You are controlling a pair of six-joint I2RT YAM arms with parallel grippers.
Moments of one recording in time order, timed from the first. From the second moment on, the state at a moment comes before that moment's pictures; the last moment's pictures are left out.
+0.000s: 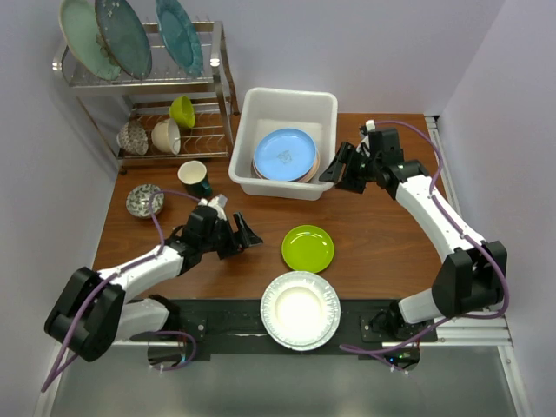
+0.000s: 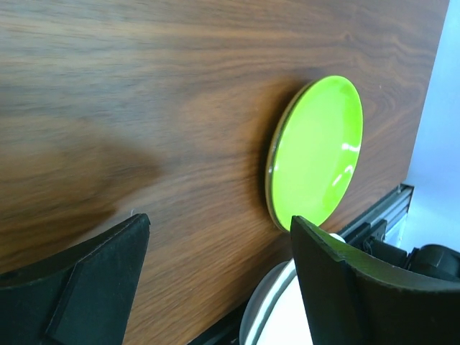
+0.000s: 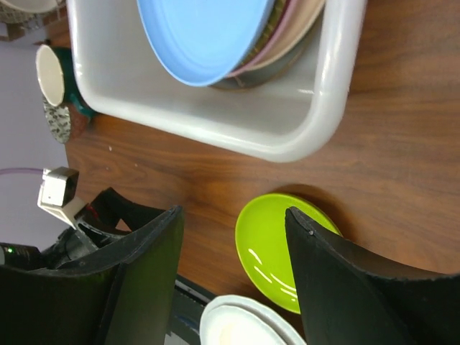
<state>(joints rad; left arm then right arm) -0.49 1.18 0.42 0.06 0.28 -0.88 0.26 1.45 1.24 -0.54 -0.33 0.63</state>
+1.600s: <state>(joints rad) -0.76 1.59 0.64 0.22 0.24 -0.89 0.26 1.30 1.00 -0.60 -0.36 0.62</state>
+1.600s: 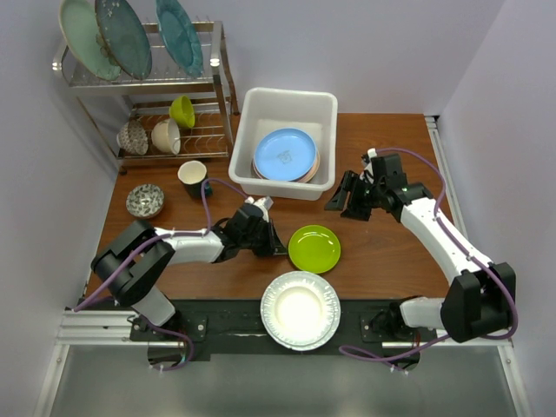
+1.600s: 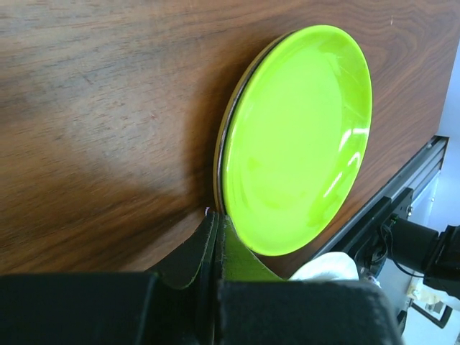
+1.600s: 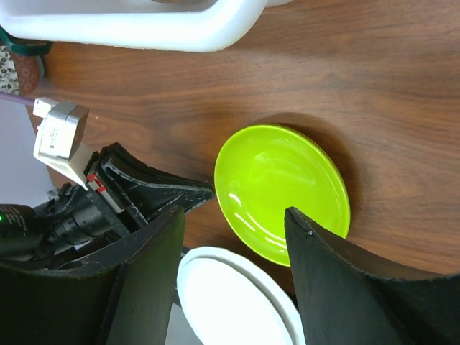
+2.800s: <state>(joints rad) -0.76 1.59 0.64 0.19 0.21 -0.89 0.26 1.38 0.78 -0.64 -0.27 0.50</state>
